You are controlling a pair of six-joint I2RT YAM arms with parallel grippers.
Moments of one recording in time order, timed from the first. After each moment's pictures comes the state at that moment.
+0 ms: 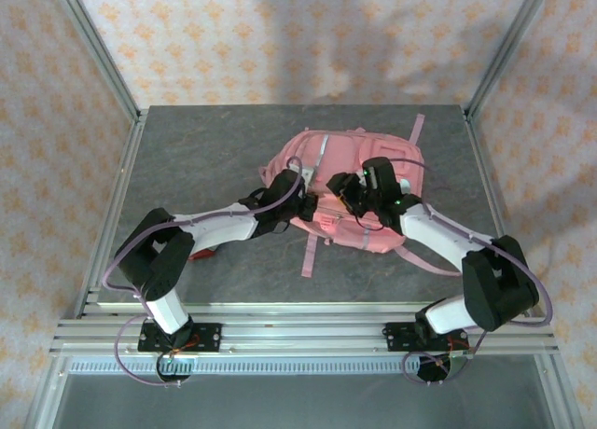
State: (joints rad) left arm -0.70 1.71 1.01 0.04 0.01 -0.42; right arm 0.45 1.42 0.84 -0.07 -0.29 1.15
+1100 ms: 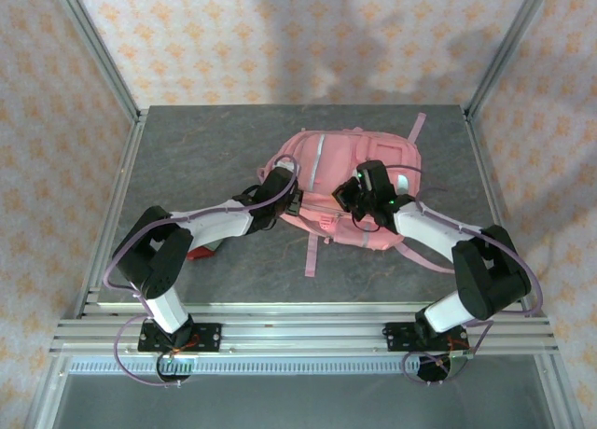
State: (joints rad) left arm -0.63 1.71 1.00 -0.03 -0.20 -0.33; right arm 0.46 1.49 0.84 -0.07 -0.21 1.21
